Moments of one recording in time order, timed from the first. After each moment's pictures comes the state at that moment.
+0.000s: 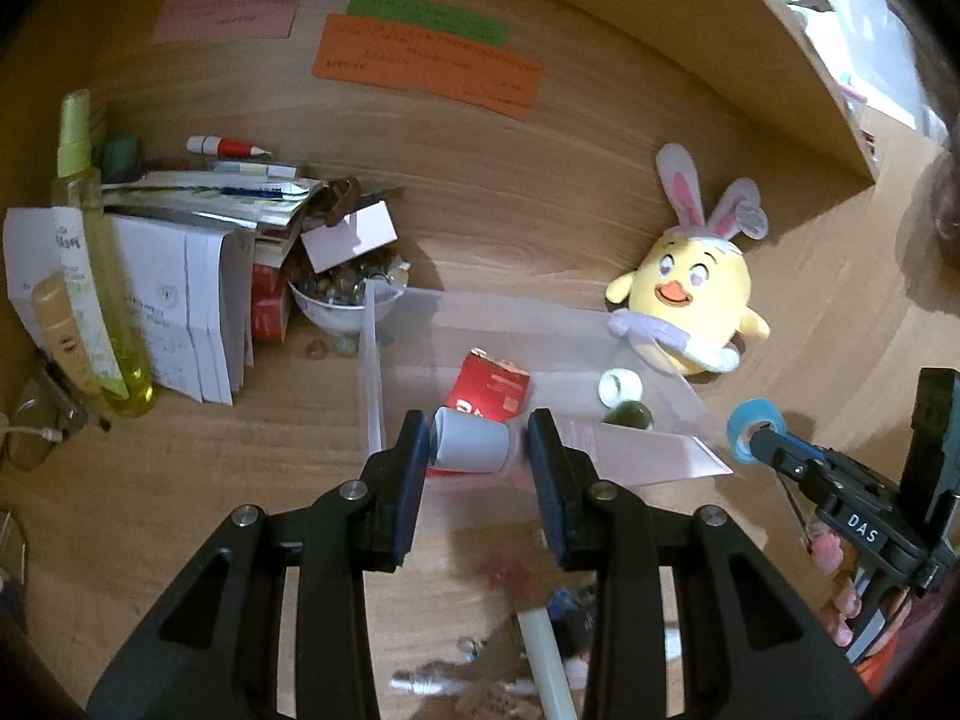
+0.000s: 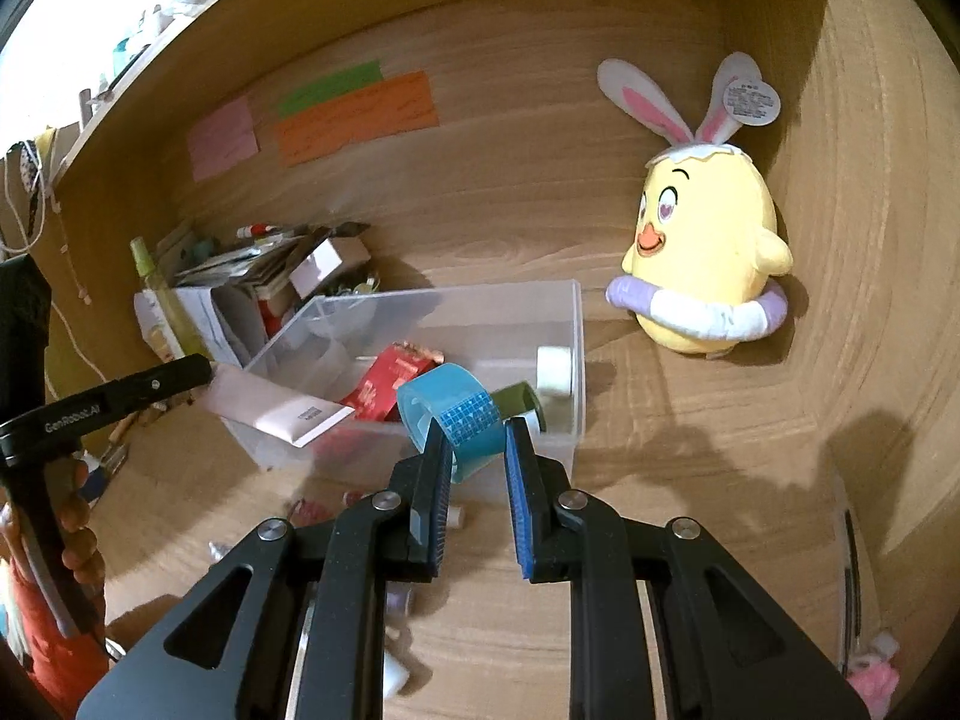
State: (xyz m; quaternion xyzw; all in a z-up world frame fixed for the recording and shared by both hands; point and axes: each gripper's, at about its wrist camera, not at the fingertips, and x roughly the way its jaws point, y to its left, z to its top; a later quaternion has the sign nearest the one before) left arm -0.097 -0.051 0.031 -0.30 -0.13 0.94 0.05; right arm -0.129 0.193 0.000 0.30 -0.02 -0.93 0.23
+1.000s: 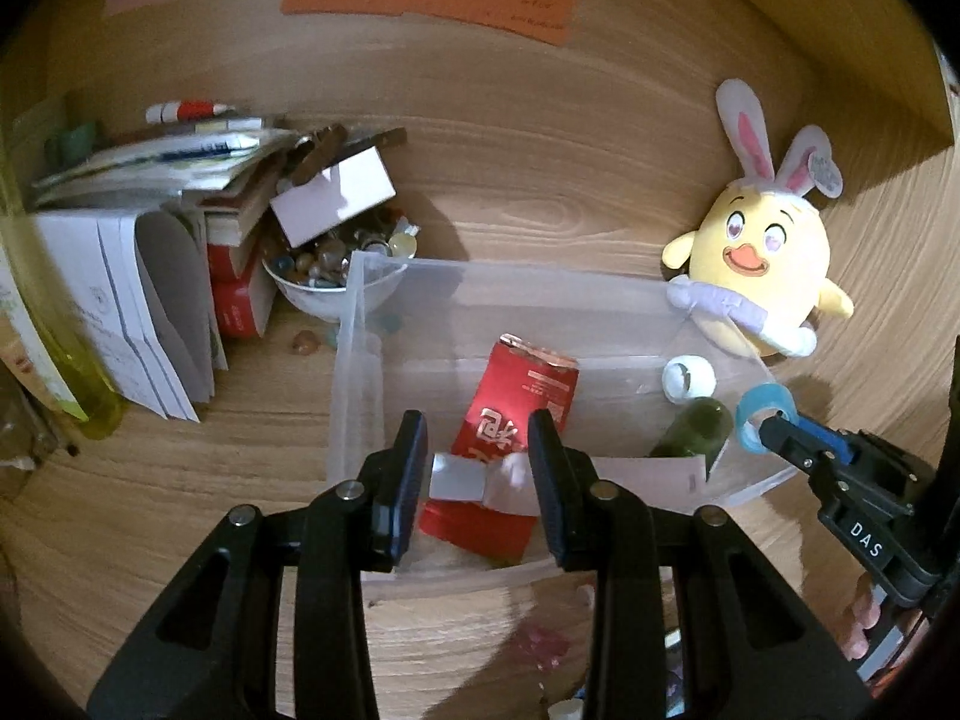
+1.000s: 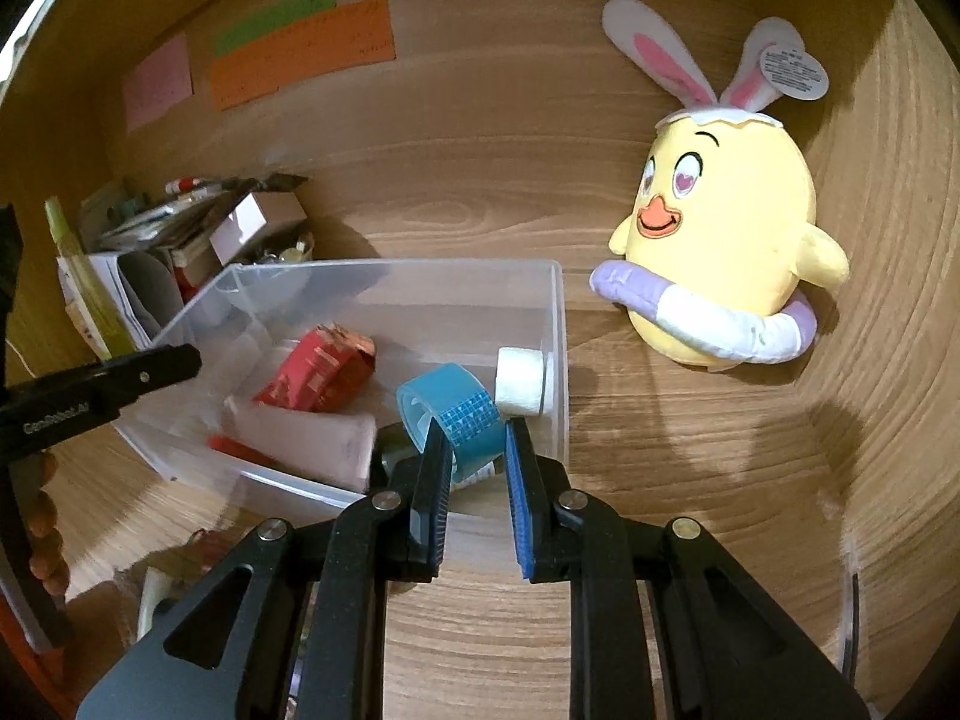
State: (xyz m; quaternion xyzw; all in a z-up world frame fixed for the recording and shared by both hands) left arm -0.162 -0.033 -0.004 -0.35 -0.09 0.93 0.01; right arm -0.195 0.168 -0.032 0.34 0.04 -0.92 0.18
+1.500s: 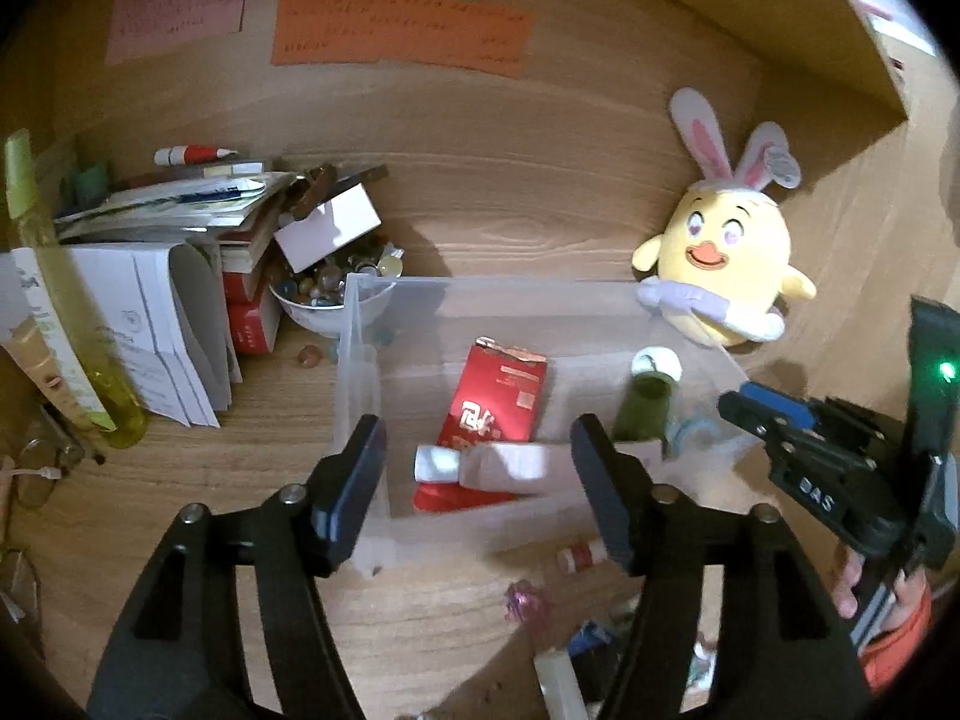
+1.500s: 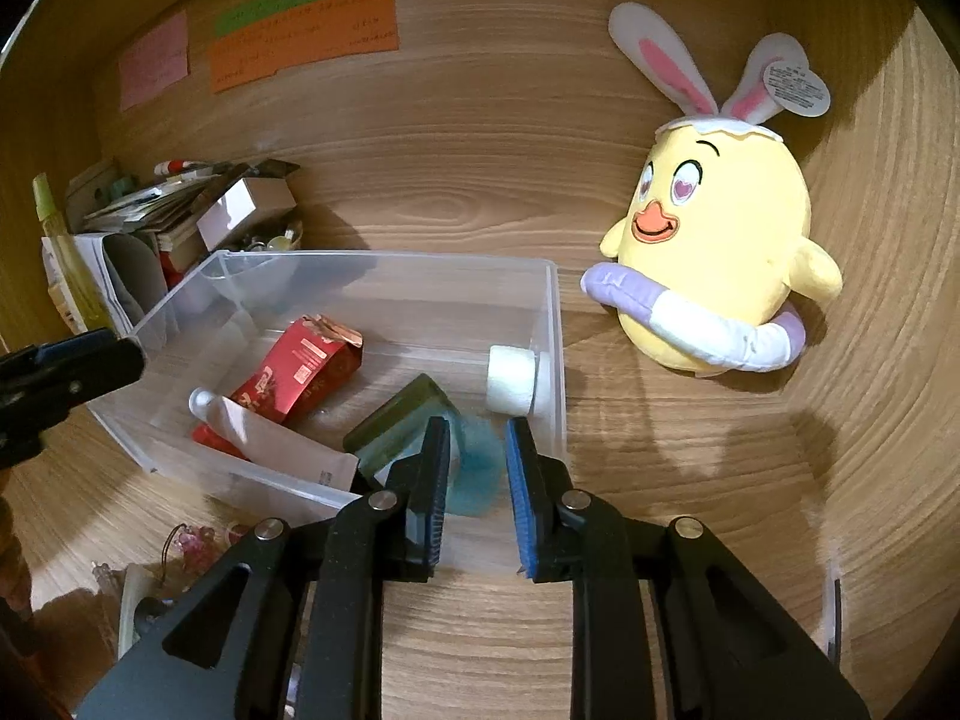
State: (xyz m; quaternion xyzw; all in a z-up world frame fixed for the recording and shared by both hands) left arm -0.127 -0.023 0.016 -0.33 -0.07 0.94 0.03; right arm -0.193 0.163 -0.032 0.34 0.06 -0.93 0.16
